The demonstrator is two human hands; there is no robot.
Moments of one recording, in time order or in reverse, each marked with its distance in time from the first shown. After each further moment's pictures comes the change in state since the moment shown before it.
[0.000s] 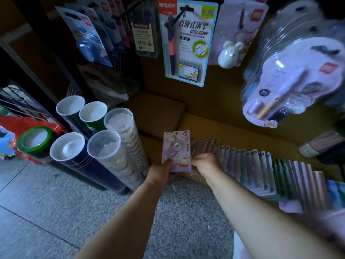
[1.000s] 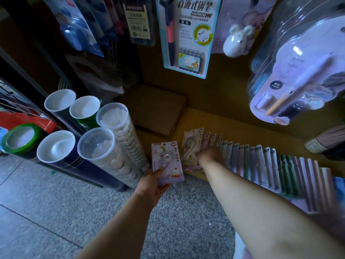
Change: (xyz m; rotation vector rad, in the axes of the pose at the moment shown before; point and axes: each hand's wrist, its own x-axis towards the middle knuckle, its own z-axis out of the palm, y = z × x) left_hand 0.022 -0.043 -0.030 -0.421 -0.143 -0.246; right_hand 0.034 -0.002 -0.001 -0.346 0.136 0.170
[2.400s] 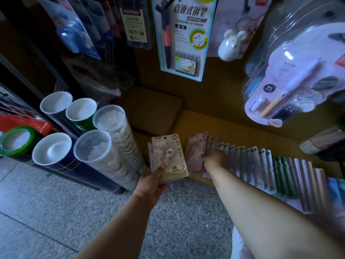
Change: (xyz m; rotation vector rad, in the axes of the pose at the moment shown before) left_hand -0.001 0.001 0.009 -0.054 -0.032 0.041; right_hand 0.001 0.018 -0.017 0.131 0.075 -0.005
